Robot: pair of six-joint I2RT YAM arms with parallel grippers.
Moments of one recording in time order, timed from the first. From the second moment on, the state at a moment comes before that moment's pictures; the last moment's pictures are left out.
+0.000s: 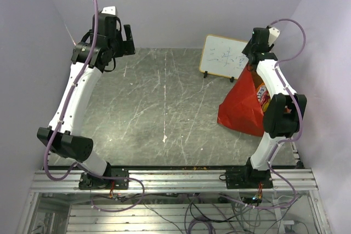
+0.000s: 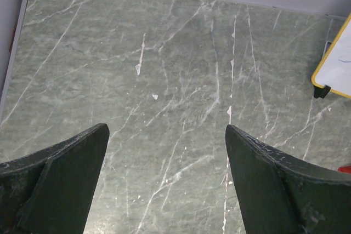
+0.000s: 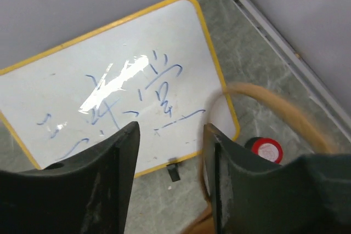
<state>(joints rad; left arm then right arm) -0.29 1.55 1.90 -0.88 -0.27 -0.28 0.01 1.86 1.64 -0.30 0.43 0.43</state>
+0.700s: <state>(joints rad) -0.29 1.62 1.94 -0.88 -0.18 -0.31 0.00 1.78 1.60 -0.26 0.12 0.32</state>
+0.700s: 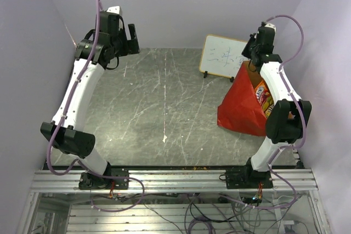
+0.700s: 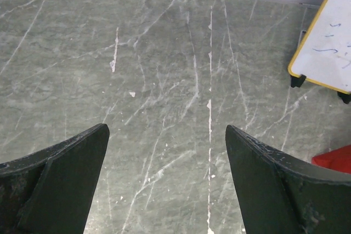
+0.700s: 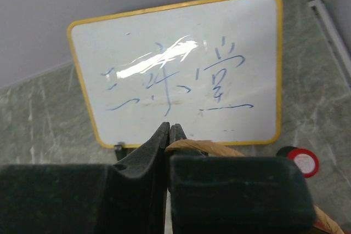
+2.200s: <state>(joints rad) -0.29 1.19 1.46 -0.83 0.32 -0.71 0.69 1.49 1.56 -0.69 -0.19 0.34</state>
